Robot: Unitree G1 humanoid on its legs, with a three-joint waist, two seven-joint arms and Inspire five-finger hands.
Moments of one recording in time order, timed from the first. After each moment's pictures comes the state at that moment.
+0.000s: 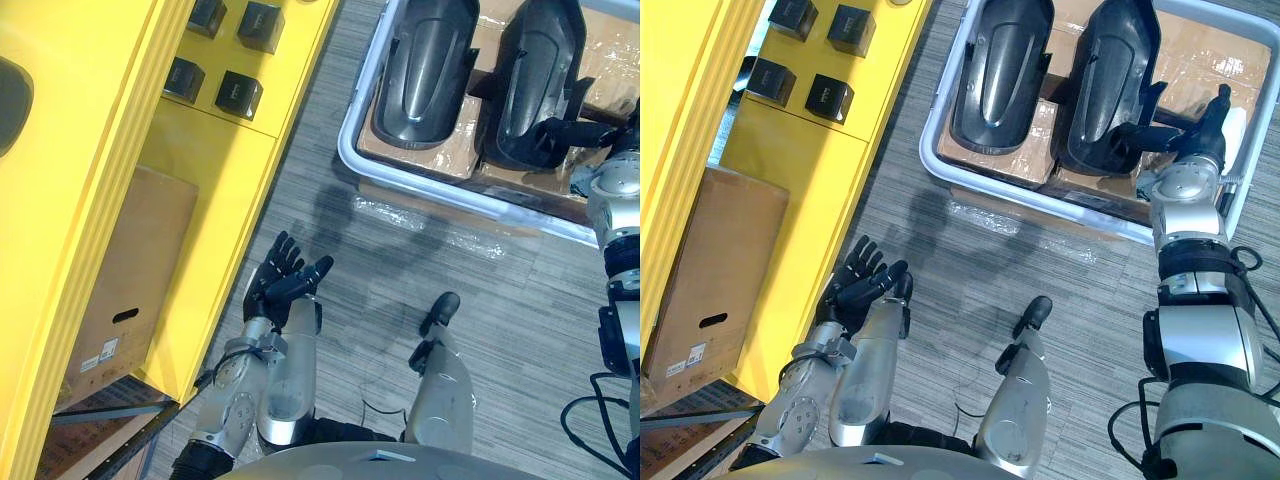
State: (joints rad) left arm 0.15 0.14 -0.28 0.07 -0.68 -0.13 0.06; right arm -0.94 -0.84 0.15 0.92 0.19 0.21 -0.32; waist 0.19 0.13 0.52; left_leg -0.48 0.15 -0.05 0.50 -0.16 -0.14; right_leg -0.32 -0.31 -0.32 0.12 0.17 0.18
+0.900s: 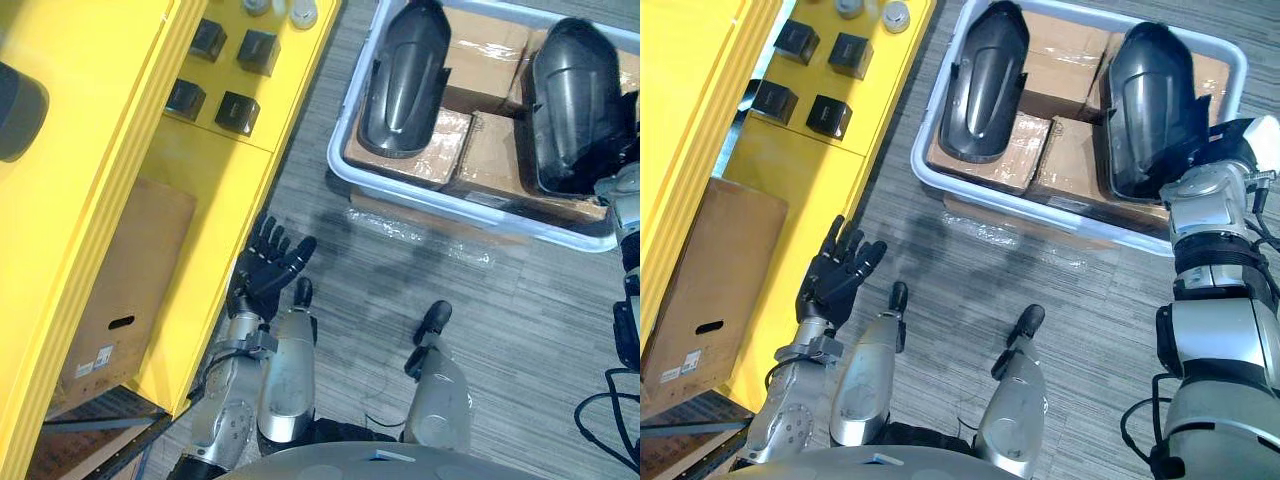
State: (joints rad) left arm 0.24 0.14 -0.25 -0.10 -0.73 -0.23 0.07; right arm -0.95 -0.89 0.16 0.89 -0.03 0.40 -0.39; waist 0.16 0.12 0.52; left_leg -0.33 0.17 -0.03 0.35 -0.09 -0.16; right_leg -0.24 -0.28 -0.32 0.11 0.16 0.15
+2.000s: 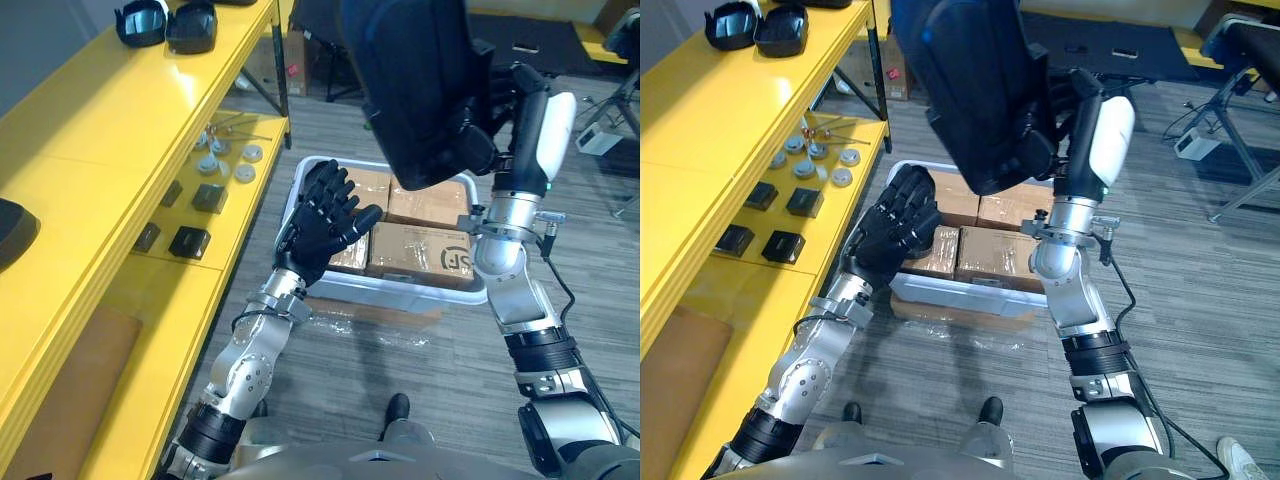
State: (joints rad) left arm -0.06 0.13 -0.35 -0.16 -0.83 -0.02 -0.02; right arm -0.38 -0.40 0.11 0.02 -0.39 -0.15 -0.60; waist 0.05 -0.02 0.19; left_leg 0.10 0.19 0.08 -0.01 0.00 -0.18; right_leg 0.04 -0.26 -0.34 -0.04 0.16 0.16
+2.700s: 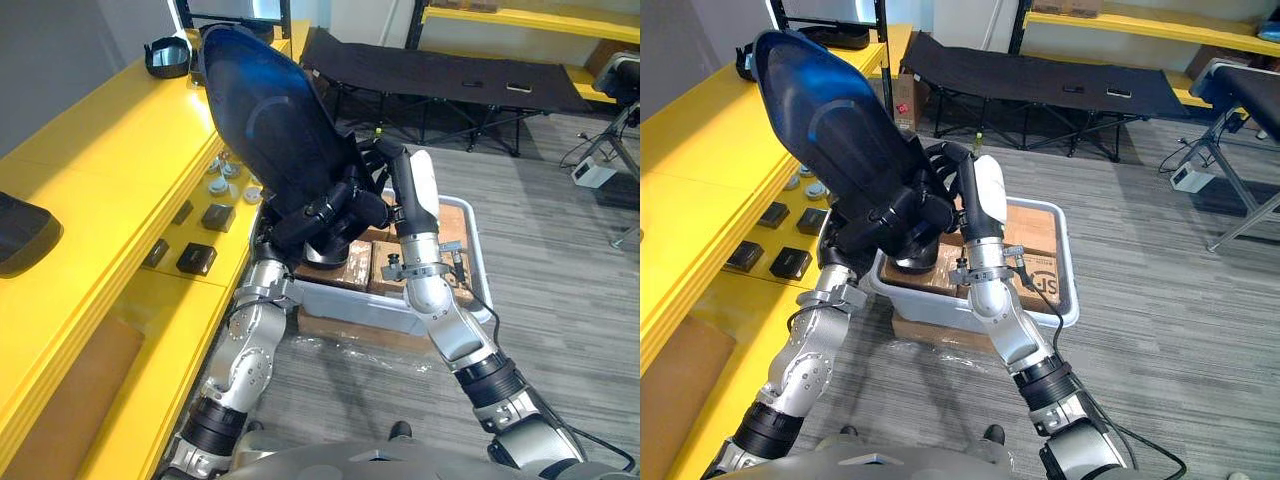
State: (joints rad) left arm -0.07 0.11 -0.30 -0.16 -0.74 -0.11 0.28; right arm -0.29 -0.24 0.36 0.04 -0.38 -0.15 -0.45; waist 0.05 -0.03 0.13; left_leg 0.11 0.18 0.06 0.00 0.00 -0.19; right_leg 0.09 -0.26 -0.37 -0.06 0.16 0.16
